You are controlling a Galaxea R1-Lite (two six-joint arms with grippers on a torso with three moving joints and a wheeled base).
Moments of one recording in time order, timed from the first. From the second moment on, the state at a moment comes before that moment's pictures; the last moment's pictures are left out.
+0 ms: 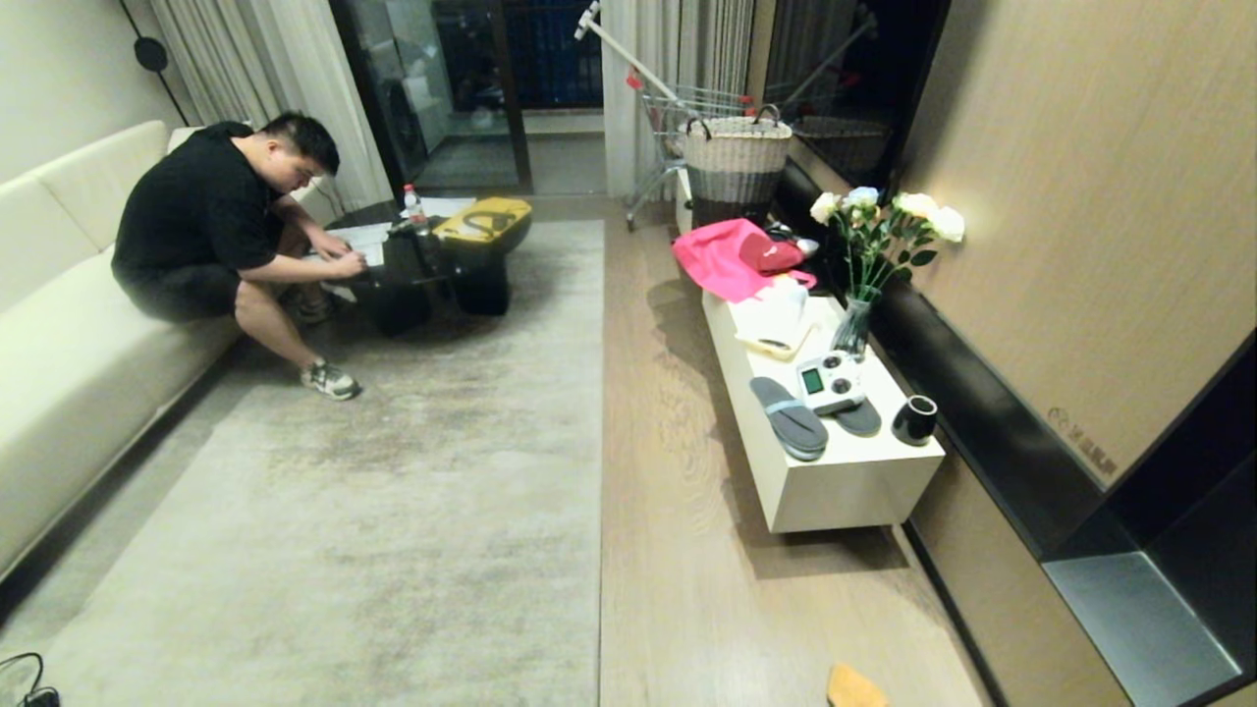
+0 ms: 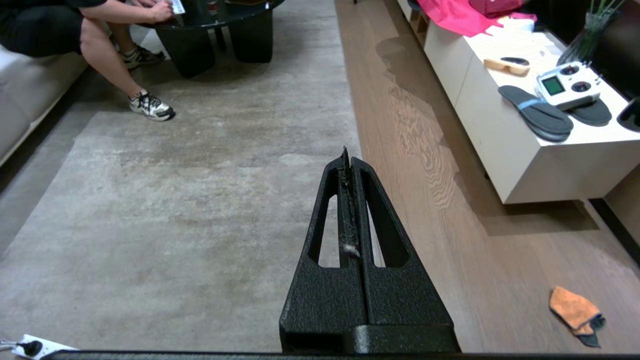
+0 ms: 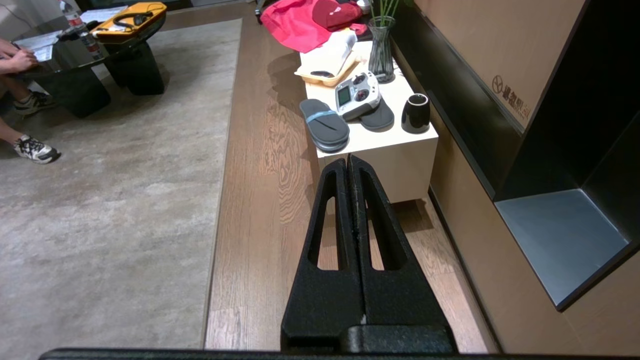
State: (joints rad) left arm 0.00 0.00 0.00 0.00 0.00 0.00; right arm 0.00 0.00 0.00 -0.02 -0.05 0.10
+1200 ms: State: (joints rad) left arm 0.00 0.00 0.00 0.00 0.00 0.00; right arm 0.00 0.00 0.00 -0.02 -0.05 0.10
